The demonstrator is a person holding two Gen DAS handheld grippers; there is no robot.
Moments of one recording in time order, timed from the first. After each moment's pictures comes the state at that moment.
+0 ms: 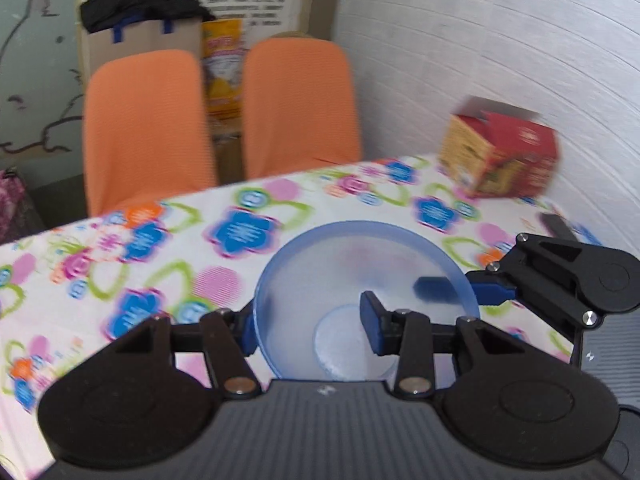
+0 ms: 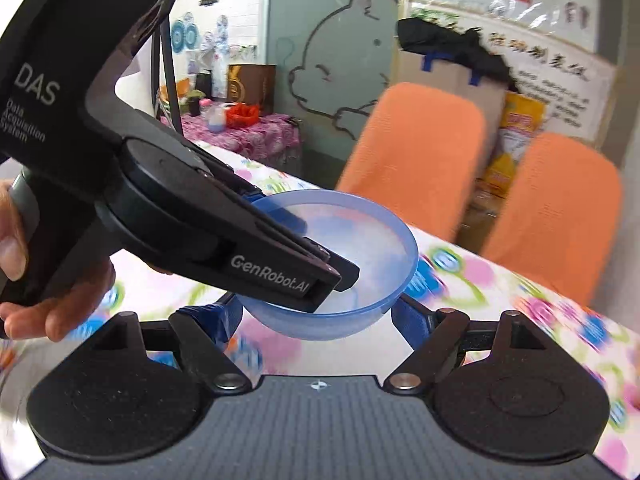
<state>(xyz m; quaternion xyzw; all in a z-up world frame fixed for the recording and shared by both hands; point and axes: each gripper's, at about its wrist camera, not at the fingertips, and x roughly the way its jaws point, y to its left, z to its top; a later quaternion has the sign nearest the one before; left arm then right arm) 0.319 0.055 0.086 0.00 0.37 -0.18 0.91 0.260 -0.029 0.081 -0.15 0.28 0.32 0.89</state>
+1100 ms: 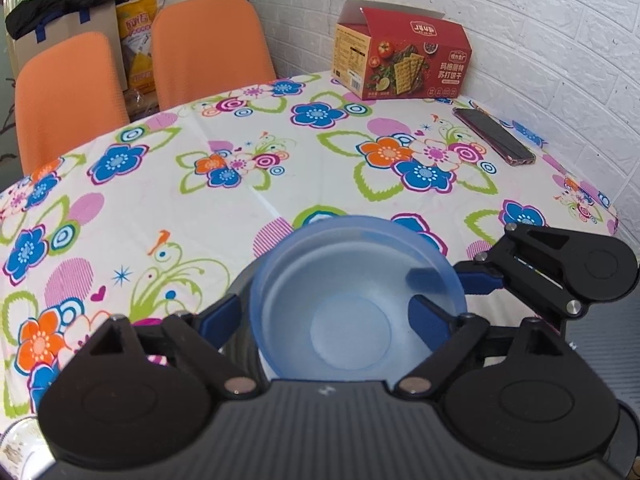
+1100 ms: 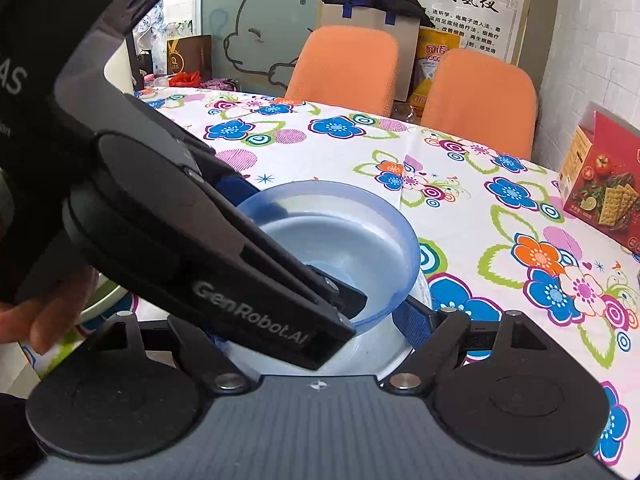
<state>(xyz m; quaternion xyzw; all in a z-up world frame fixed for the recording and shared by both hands) 0.246 -0.044 0.023 0.06 0.40 -0.23 0.89 0.154 -0.122 0.015 -0.12 0.33 0.24 0.90</state>
